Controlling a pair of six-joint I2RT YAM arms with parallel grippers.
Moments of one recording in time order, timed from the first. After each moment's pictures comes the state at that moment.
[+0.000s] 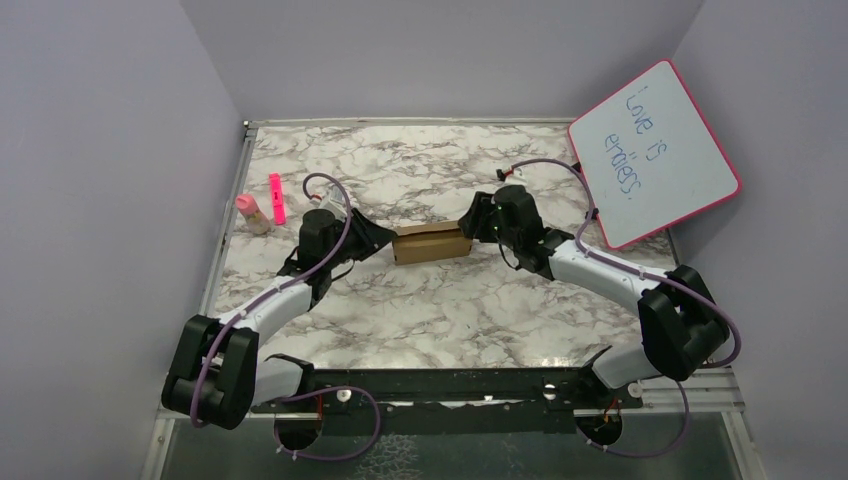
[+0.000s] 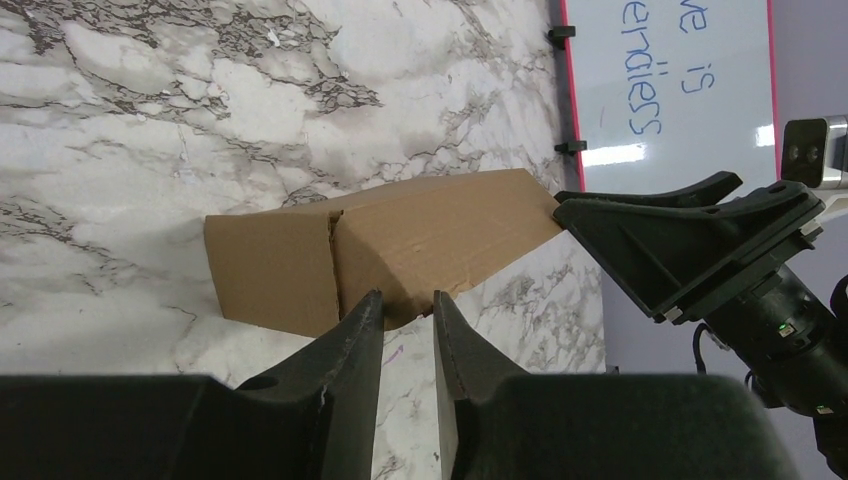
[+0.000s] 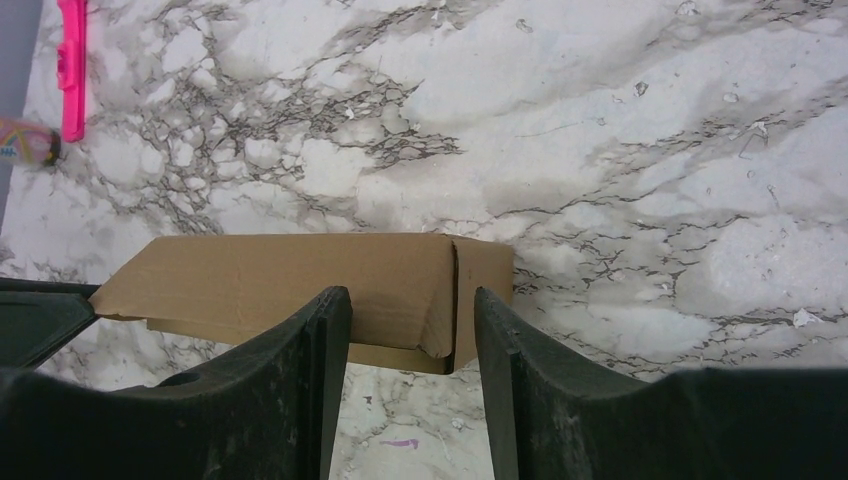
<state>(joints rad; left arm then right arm) -0.30 1.23 0.50 0.37 0.35 -0.89 0.63 1.46 0.86 0.09 0.16 0.55</state>
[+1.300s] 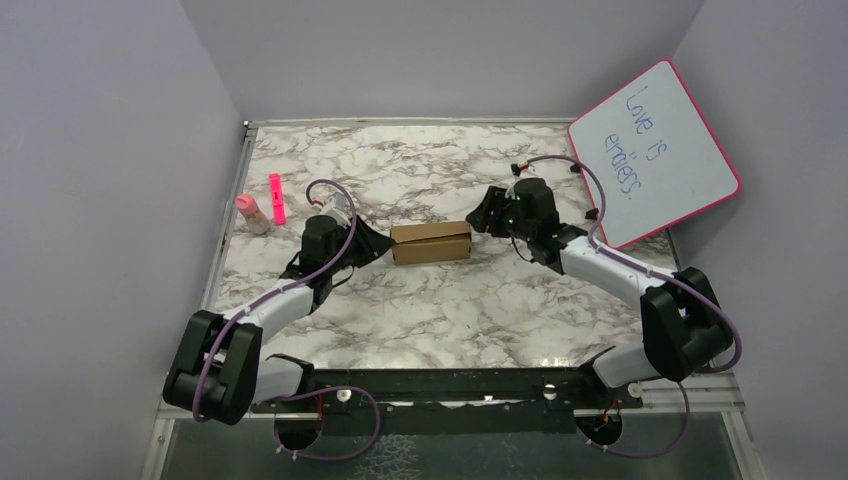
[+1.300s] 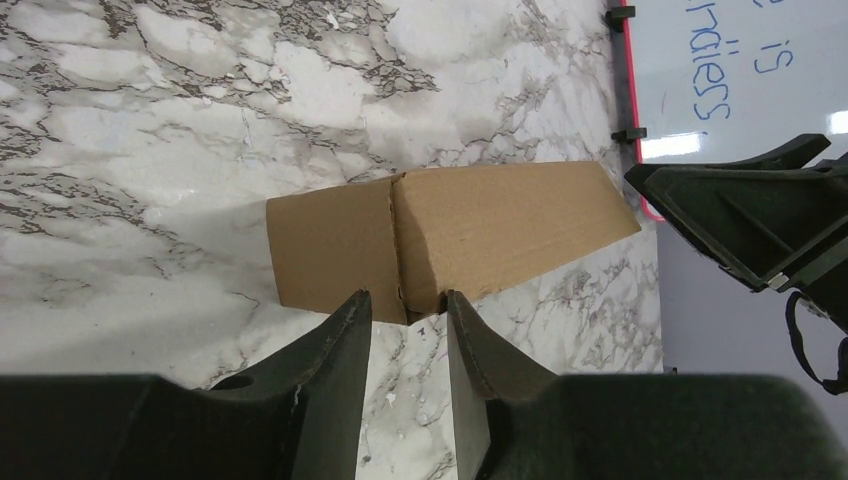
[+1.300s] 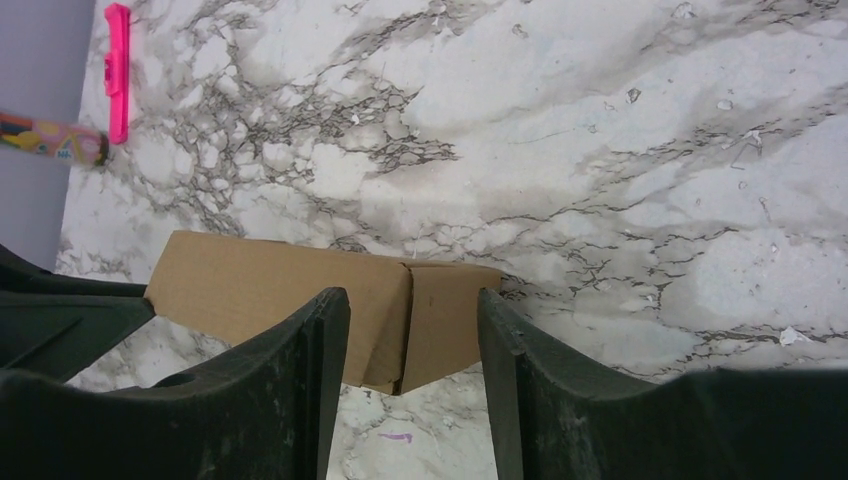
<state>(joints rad) -0.30 1.25 0.45 0.38 0.31 -0.81 0.51 1.45 0.84 0.11 -0.03 0.56</state>
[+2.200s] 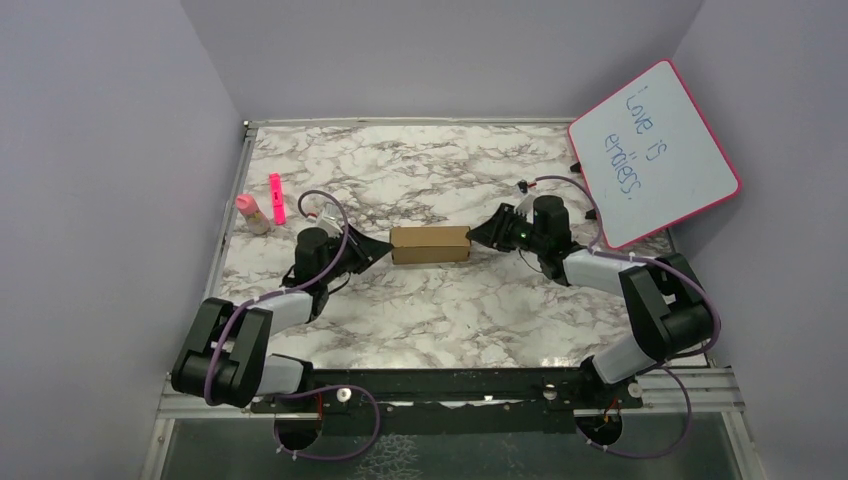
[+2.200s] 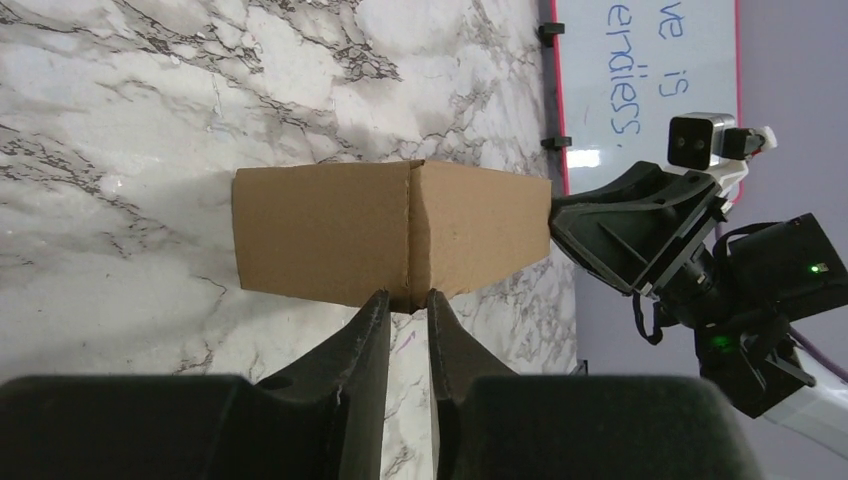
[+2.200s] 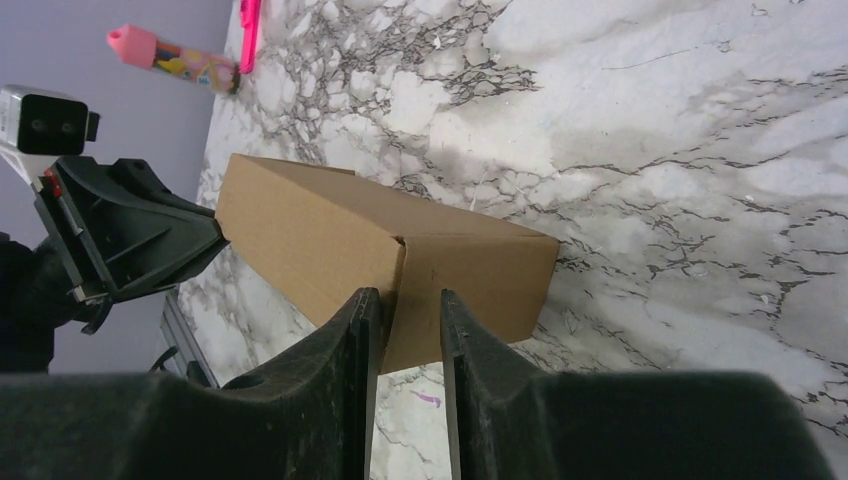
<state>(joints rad) -0.24 1.32 0.33 0.64 0.42 -0.97 0.36 1.55 0.62 0.51 -0.44 0.67</state>
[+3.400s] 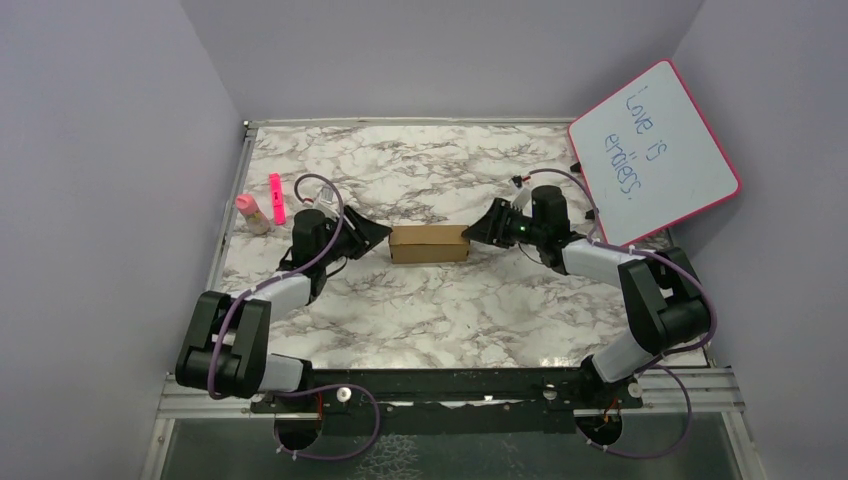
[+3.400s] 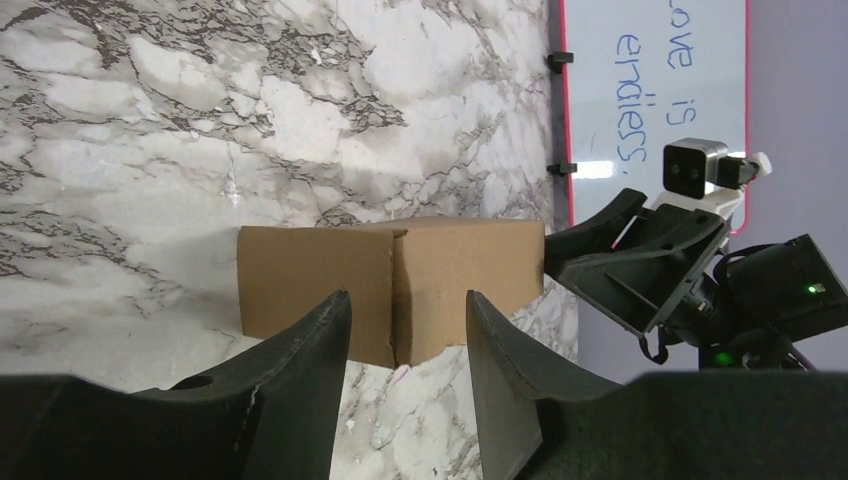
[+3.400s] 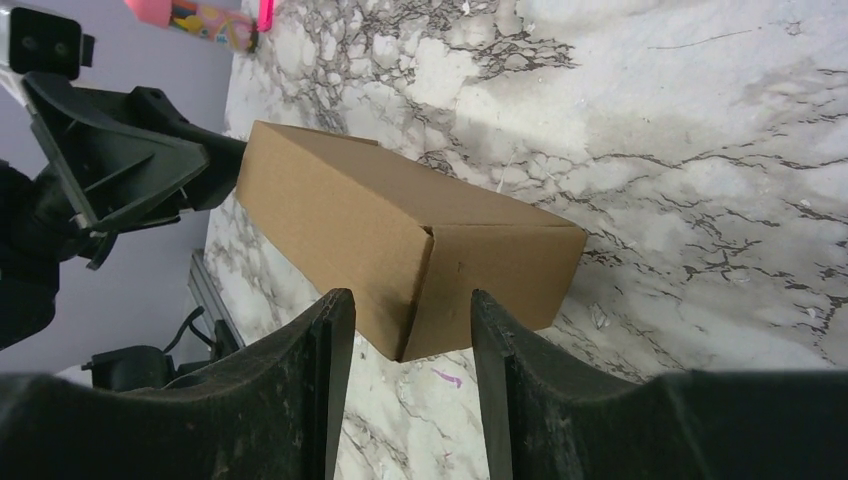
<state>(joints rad) -0.19 1.33 0.45 0.53 0.46 -0.96 0.35 1.58 0.71 0.40 -0.58 0.65</state>
